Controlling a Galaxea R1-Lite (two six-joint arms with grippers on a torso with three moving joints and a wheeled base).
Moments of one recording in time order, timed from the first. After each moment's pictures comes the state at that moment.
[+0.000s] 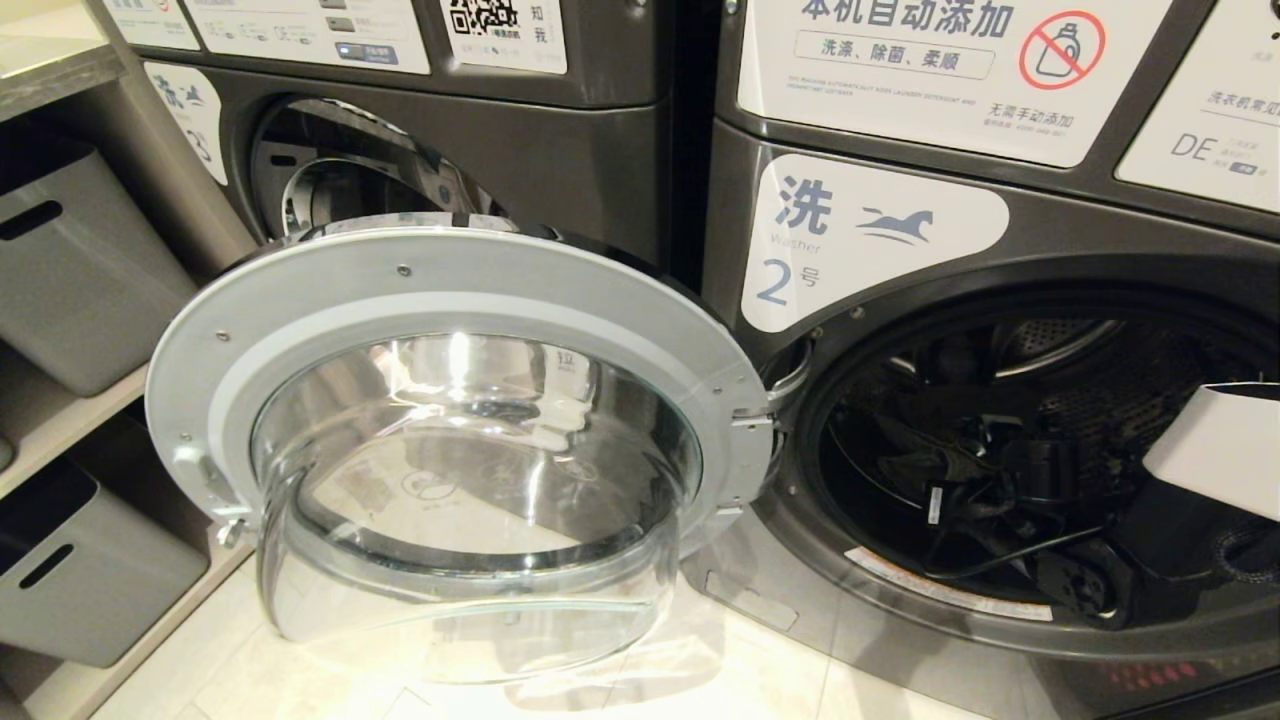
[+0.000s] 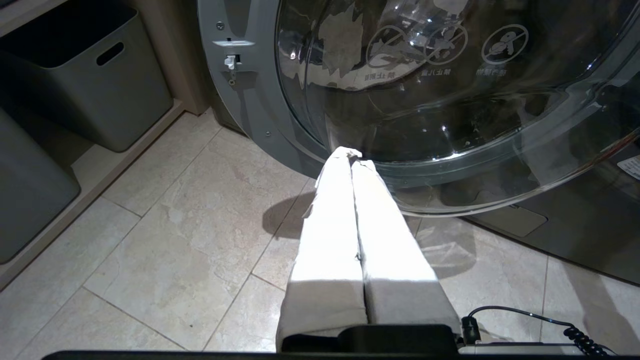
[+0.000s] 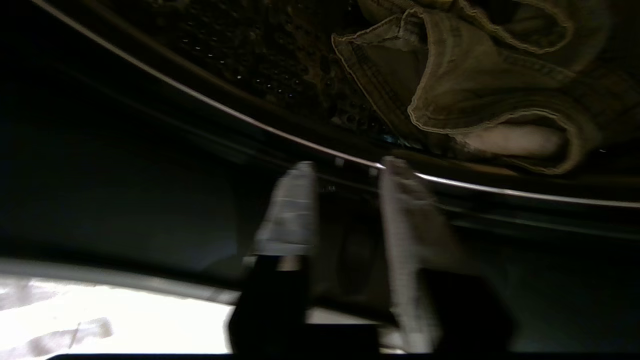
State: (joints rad) left arm 0.00 0.00 0.00 -0.03 0.00 -0.02; right arm 0.06 2.23 -0.74 -1.05 -0.20 0.13
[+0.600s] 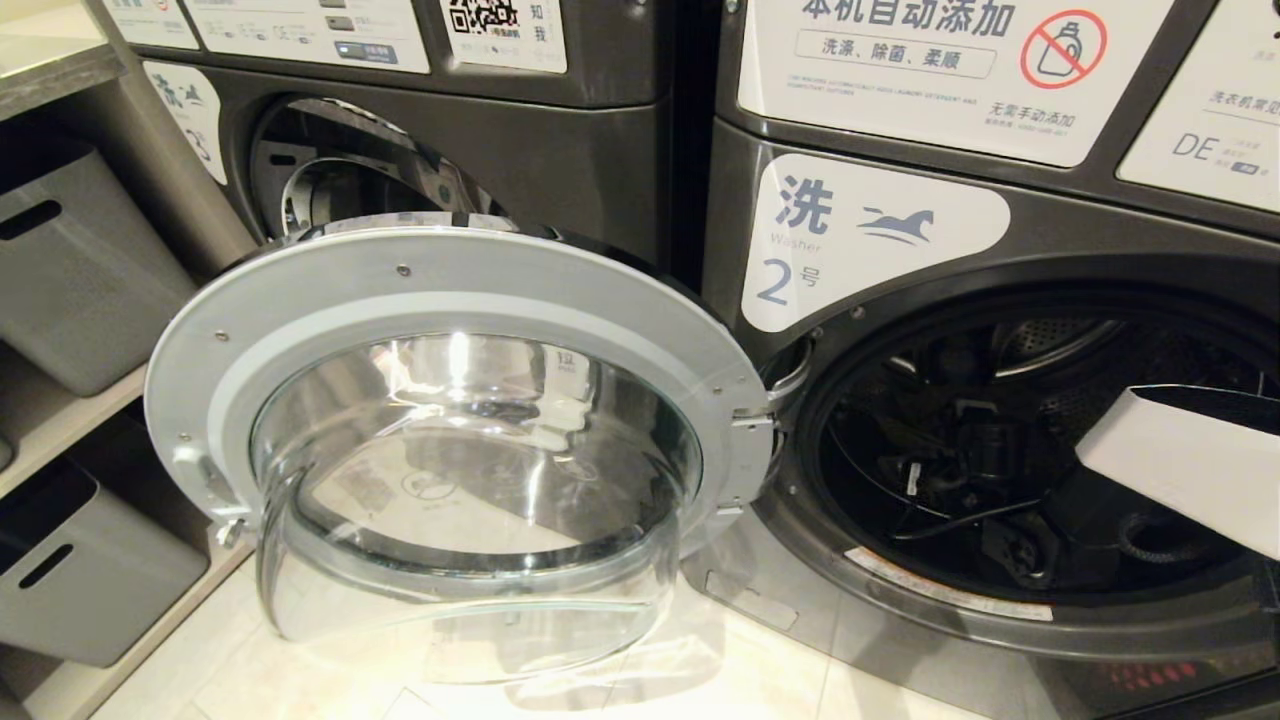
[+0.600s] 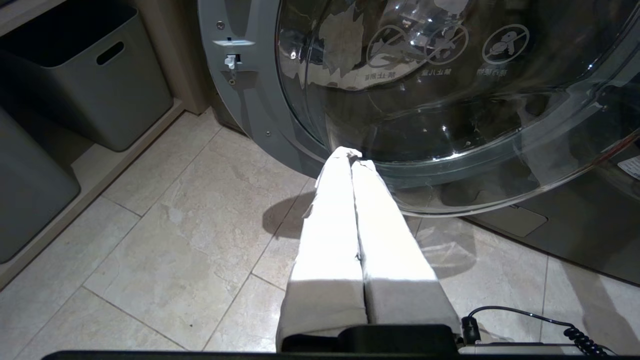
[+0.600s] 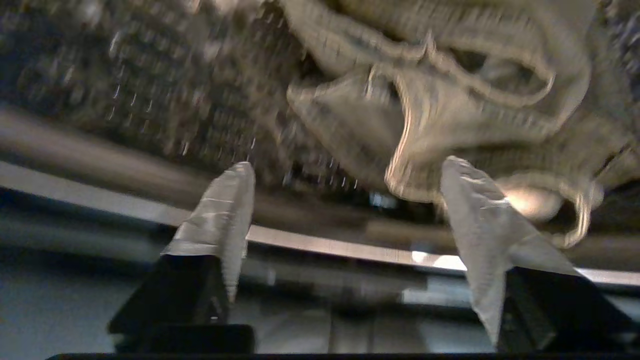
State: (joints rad) left arm 0.00 0.00 0.00 -0.03 0.00 -0.02; right arm 0.05 2.39 -1.02 -1.00 -0.36 0.13
